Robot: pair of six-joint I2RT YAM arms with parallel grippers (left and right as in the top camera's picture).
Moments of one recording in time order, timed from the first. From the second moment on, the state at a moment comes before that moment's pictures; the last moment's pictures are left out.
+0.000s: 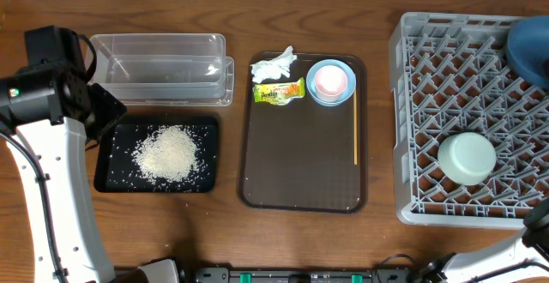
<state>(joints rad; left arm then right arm) 0.25 1.44 1.64 -1.50 -0.31 -0.60 -0.84 1.91 1.55 -0.62 -1.19 0.08</state>
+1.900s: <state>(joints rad) 0.25 1.44 1.64 -1.50 -0.31 -0.60 -0.45 2.17 2.37 -1.25 -0.25 0.08</state>
